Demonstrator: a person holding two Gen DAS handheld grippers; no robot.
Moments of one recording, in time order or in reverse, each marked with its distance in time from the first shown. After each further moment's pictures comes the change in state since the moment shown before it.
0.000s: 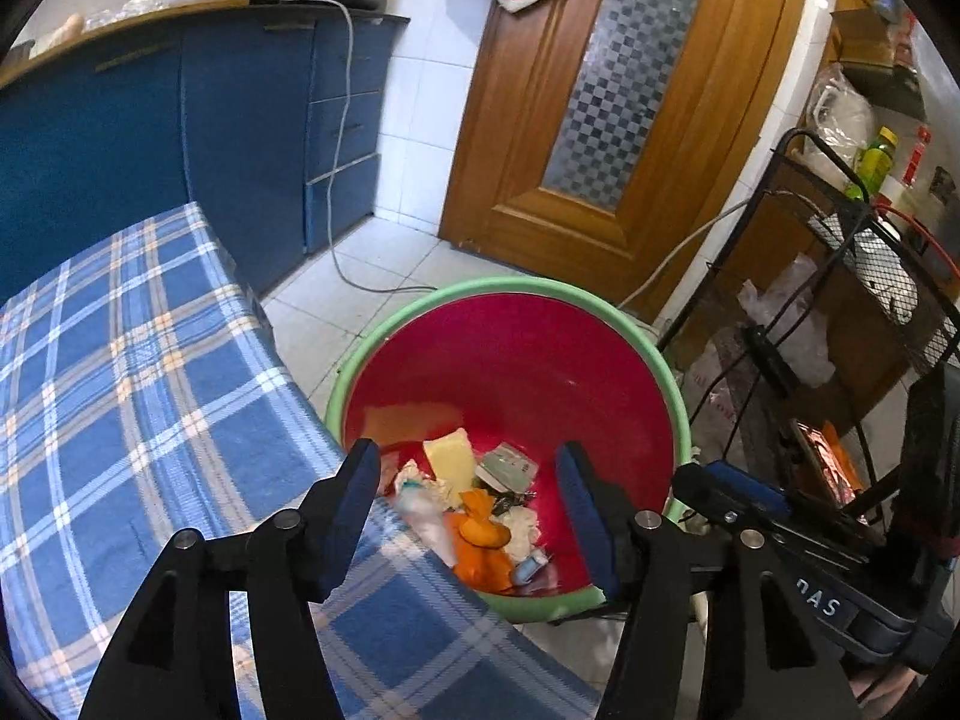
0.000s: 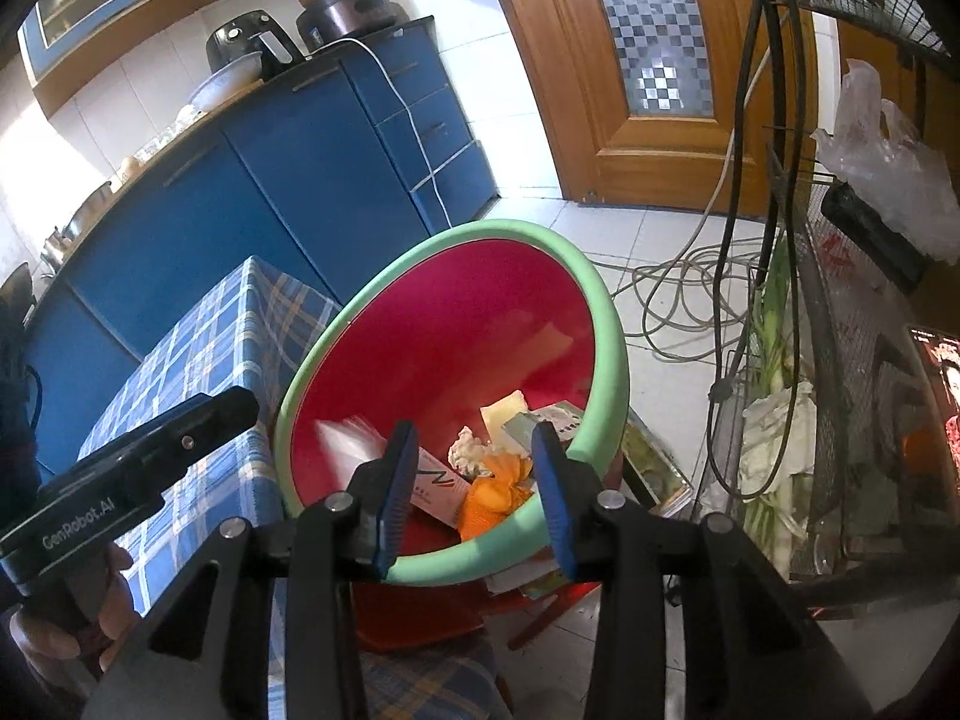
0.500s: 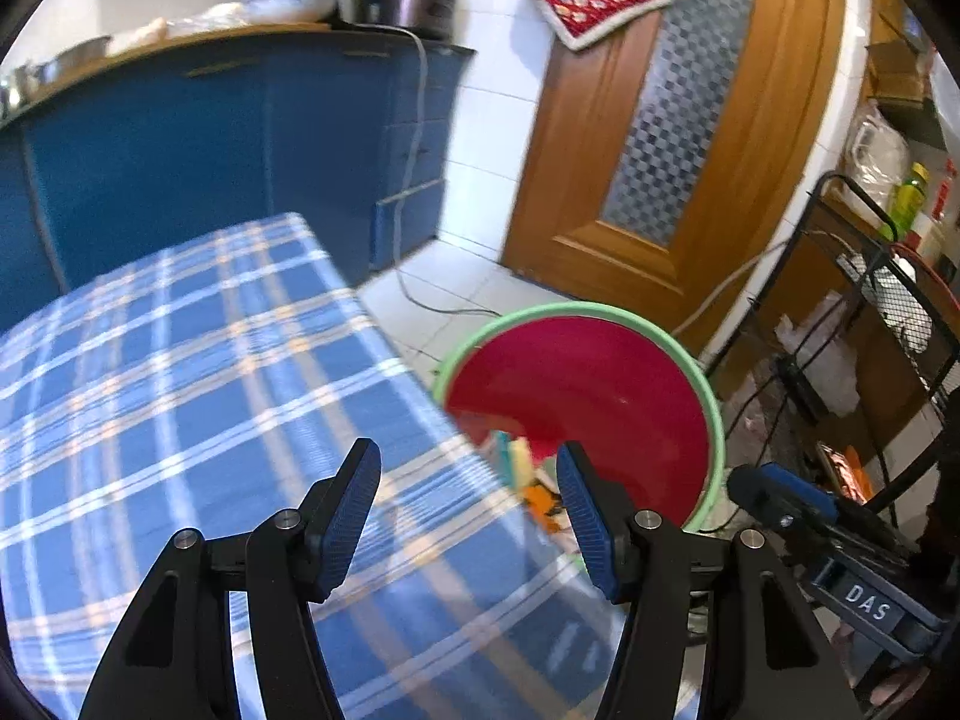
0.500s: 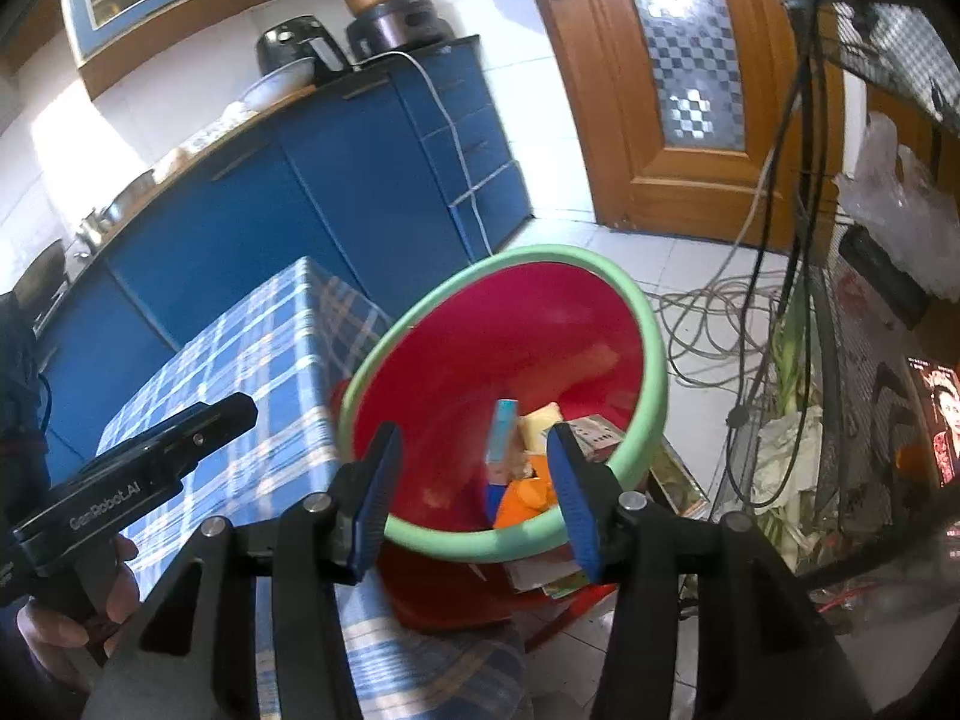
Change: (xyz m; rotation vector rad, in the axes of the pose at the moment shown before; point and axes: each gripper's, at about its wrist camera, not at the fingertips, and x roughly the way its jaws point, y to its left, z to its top) left arm -0.060 0.024 -0.019 -0.064 -0.083 0.139; right arm -0.032 0.033 -0.007 -0.075 -0.047 0.056
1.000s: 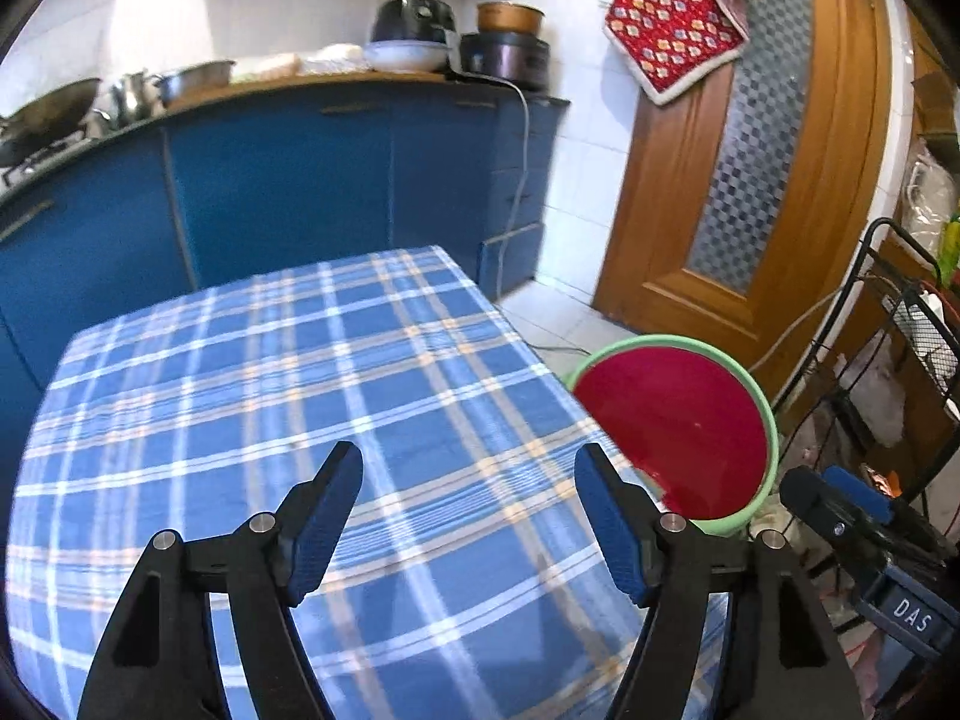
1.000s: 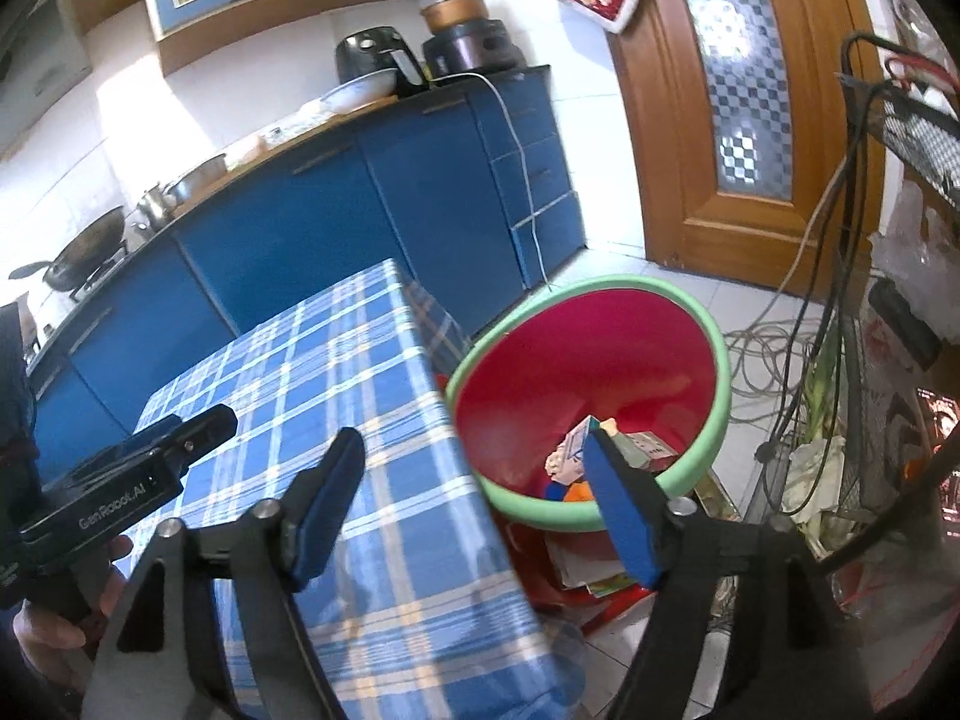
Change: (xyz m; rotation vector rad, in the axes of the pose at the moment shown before) left arm -0.087 0.042 -0.031 -0.071 -0.112 0.208; right arm -0.040 0.061 -0.020 -0.114 -0.060 0.078
